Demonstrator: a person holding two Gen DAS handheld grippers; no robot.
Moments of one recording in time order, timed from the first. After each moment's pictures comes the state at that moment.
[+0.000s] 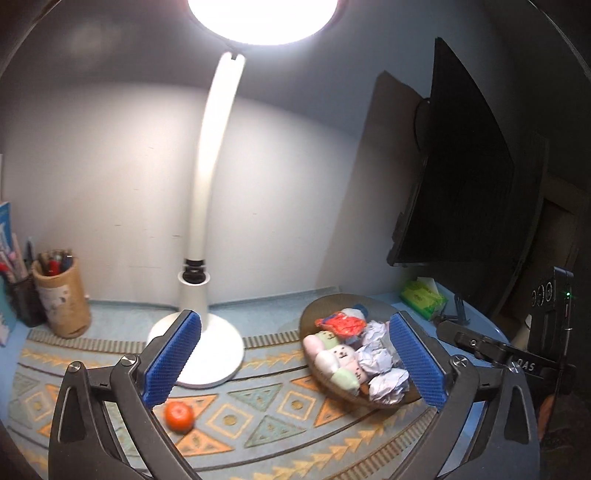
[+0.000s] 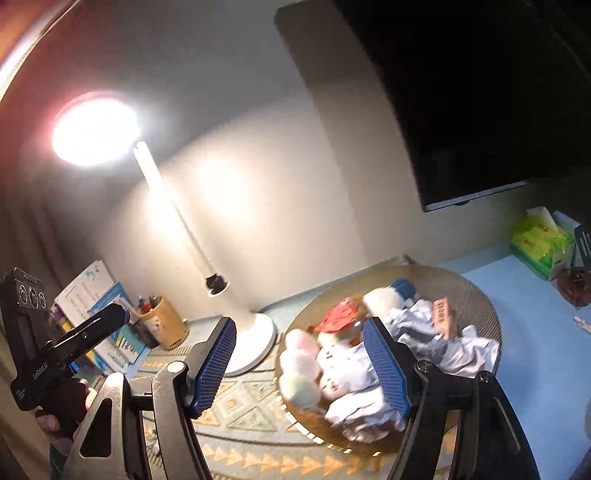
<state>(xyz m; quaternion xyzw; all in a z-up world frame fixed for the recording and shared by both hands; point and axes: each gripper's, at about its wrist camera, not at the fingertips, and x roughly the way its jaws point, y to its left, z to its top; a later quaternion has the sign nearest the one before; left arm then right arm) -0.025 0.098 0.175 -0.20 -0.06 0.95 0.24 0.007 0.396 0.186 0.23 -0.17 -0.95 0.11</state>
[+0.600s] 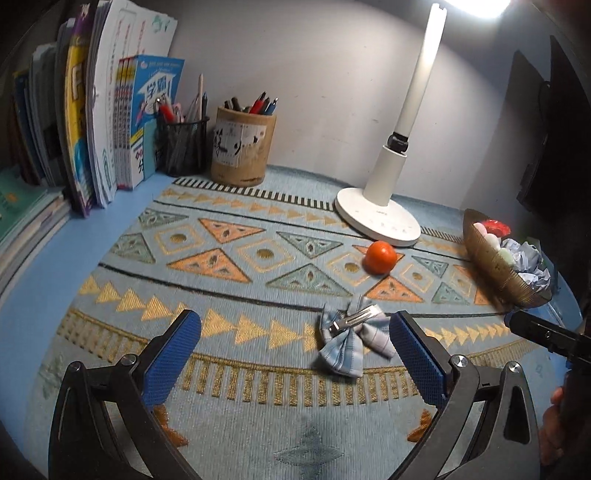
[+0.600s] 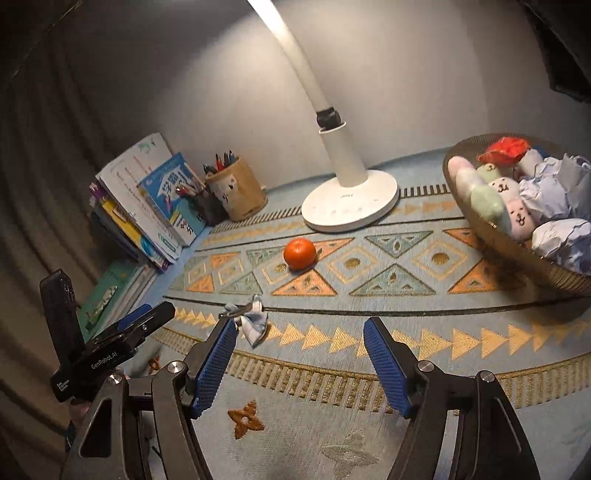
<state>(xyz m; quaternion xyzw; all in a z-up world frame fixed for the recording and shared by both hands) 0.022 -0.053 0.028 -0.33 -0.10 0.94 0.04 0.022 0.235 0.081 0.37 -0.12 -0.89 0.24</state>
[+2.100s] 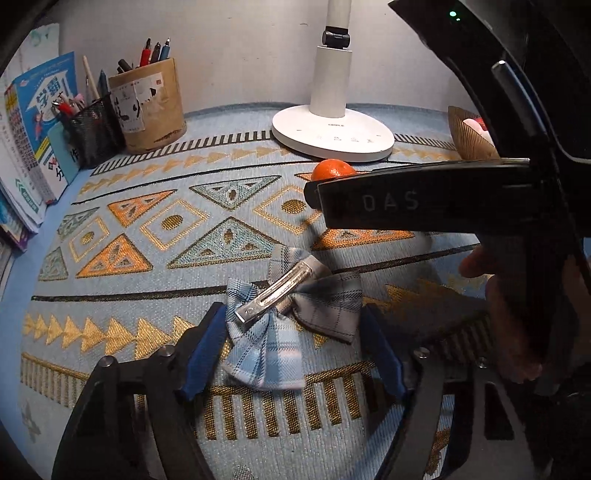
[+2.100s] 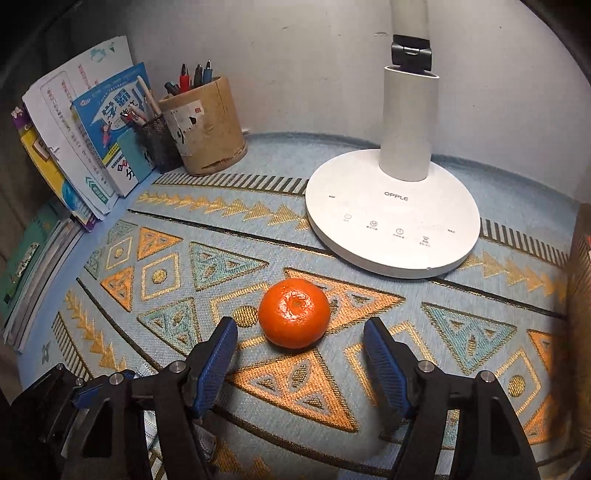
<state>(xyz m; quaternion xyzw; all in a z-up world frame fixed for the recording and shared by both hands) -0.022 0.024 -0.004 -0.44 0.03 0.89 0.10 -0.123 0.129 0.039 0.45 0.03 -0.87 0.21</state>
